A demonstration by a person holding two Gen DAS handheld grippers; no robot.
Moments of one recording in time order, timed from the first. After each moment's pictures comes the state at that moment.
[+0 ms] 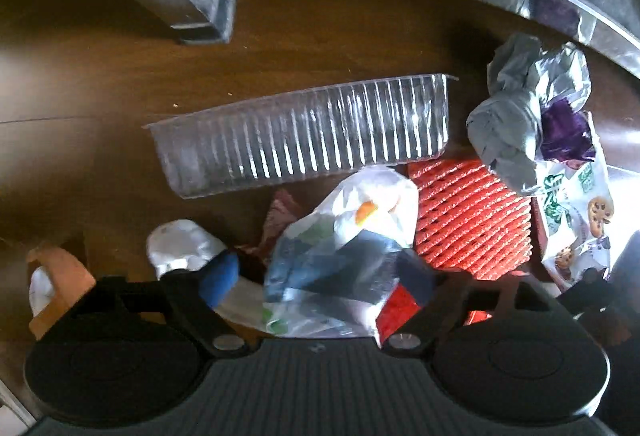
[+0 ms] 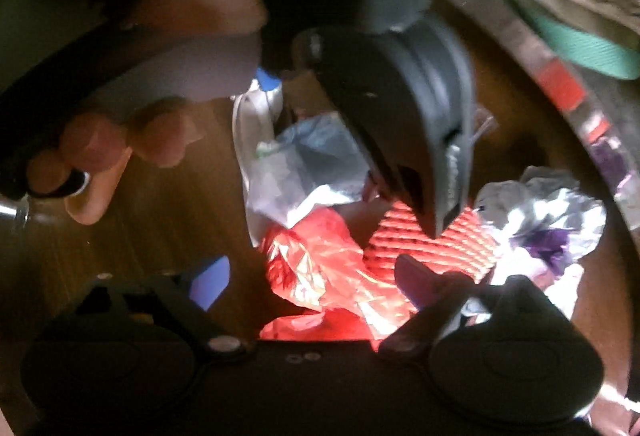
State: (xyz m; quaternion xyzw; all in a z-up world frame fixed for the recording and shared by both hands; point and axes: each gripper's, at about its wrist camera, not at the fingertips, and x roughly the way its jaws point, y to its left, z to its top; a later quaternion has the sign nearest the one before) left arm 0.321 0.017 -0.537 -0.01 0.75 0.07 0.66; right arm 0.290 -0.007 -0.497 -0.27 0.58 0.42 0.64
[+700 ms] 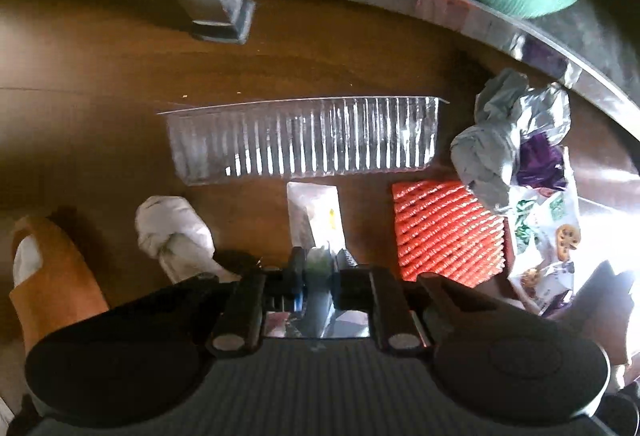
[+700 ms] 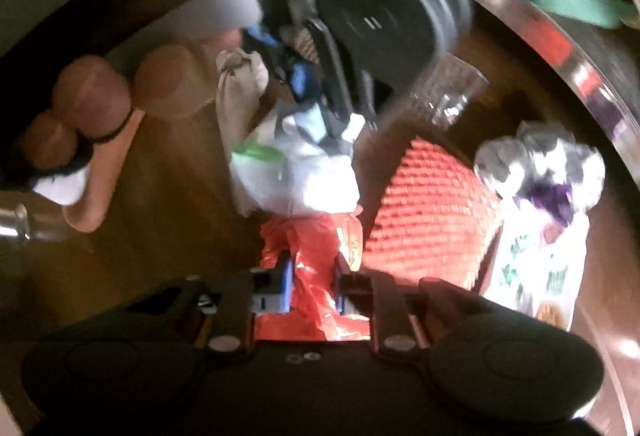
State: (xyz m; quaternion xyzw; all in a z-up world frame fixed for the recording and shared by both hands) left arm 0.317 0.036 -0.509 -0.08 0.74 0.09 0.67; right arm 0.281 -0.021 -0.488 -0.24 0.62 0.37 0.65
